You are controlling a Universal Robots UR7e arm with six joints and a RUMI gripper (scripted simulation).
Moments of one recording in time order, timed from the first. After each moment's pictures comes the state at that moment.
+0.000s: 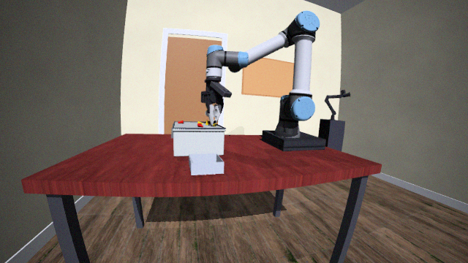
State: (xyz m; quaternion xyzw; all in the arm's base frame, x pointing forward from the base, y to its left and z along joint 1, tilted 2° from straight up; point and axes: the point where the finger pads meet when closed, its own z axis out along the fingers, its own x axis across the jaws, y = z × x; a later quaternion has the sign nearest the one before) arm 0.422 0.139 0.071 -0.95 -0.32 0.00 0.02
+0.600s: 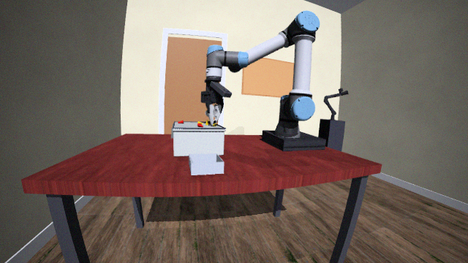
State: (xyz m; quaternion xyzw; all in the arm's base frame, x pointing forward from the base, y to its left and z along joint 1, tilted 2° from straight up) arm 0.422 0.139 0.071 -0.95 -0.32 0.00 0.02
